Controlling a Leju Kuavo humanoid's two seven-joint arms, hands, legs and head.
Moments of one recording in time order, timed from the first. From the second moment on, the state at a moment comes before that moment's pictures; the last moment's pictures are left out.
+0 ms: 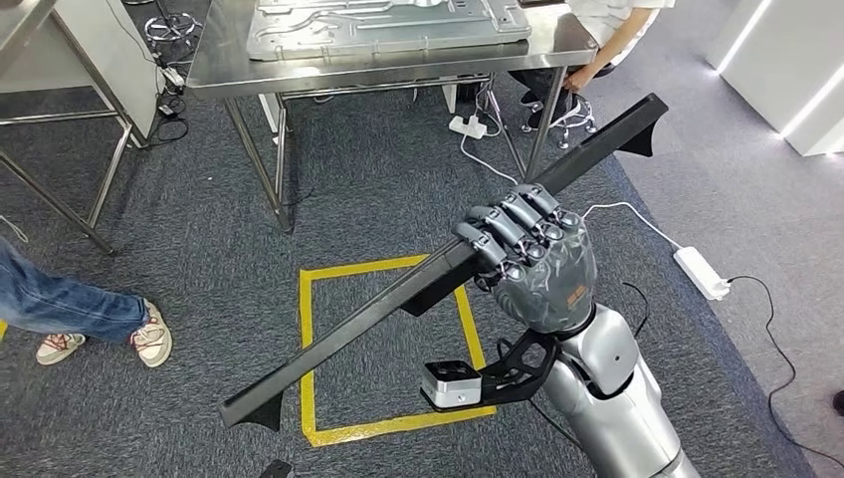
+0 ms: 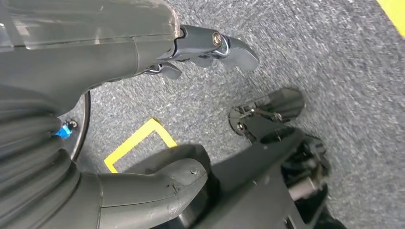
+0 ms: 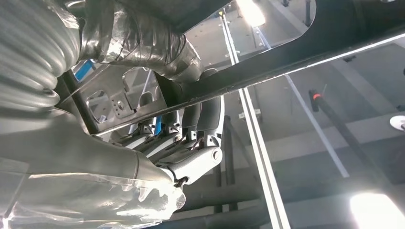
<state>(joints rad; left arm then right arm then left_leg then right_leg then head) -0.13 -0.04 -0.10 -0.25 -0.22 -0.15 -0.05 -0.39 -0.05 0.41 -1.80 1.18 -0.70 -0.36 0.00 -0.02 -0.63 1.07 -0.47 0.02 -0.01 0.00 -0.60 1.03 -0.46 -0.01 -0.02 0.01</state>
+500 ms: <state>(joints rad) -0.13 -0.04 -0.10 -0.25 -0.19 -0.21 -0.09 -0.39 -0.05 0.41 -1.80 1.16 -0.70 -0.39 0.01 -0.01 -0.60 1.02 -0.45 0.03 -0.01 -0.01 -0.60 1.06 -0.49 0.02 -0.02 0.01</state>
